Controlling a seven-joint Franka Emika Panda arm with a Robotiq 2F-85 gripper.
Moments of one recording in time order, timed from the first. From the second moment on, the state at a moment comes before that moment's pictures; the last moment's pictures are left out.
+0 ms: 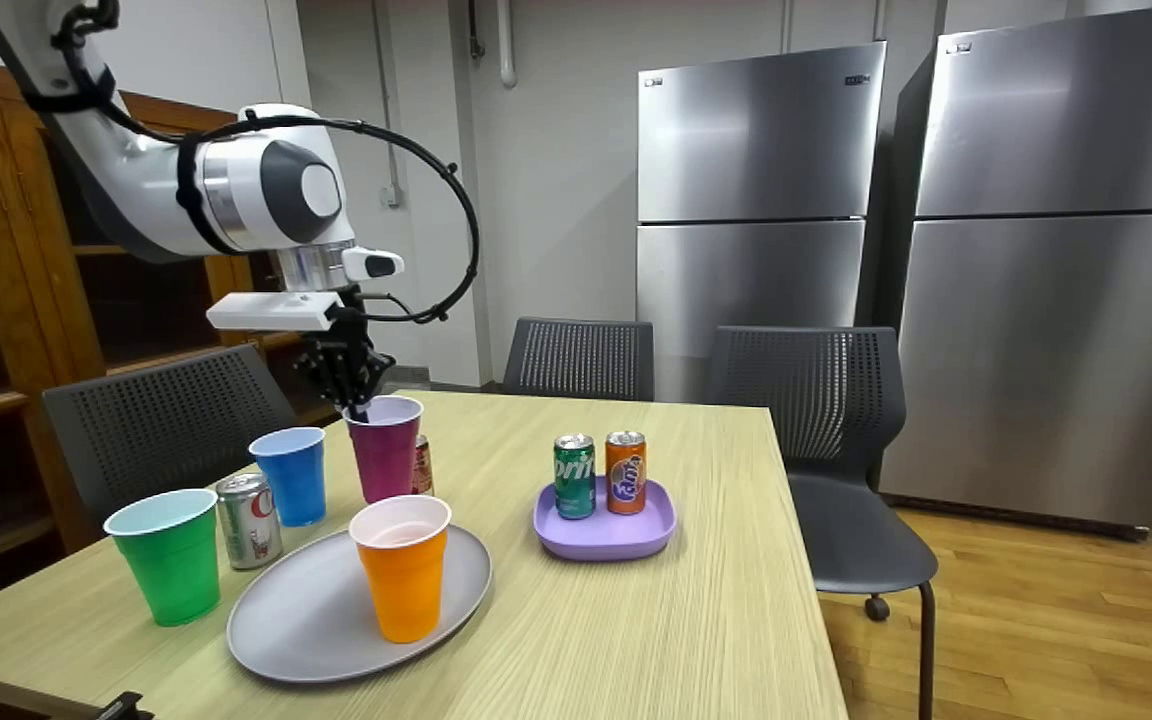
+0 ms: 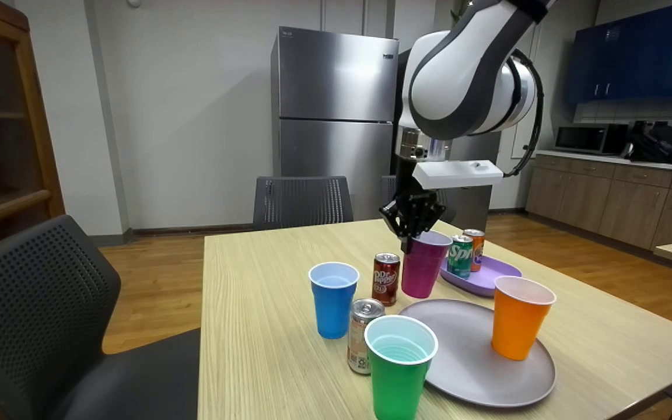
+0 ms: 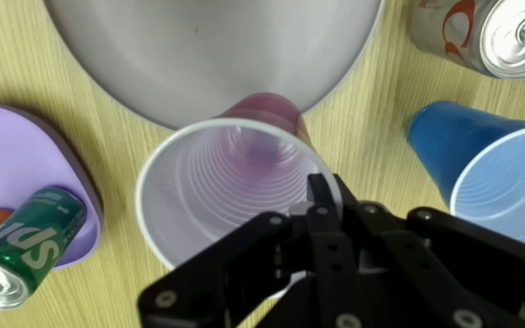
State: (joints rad) arm 0.19 0.19 0.01 -2.34 -0.12 2.64 0.25
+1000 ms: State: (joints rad) arm 0.19 0.13 0.05 -2.43 -0.12 2.57 0.30
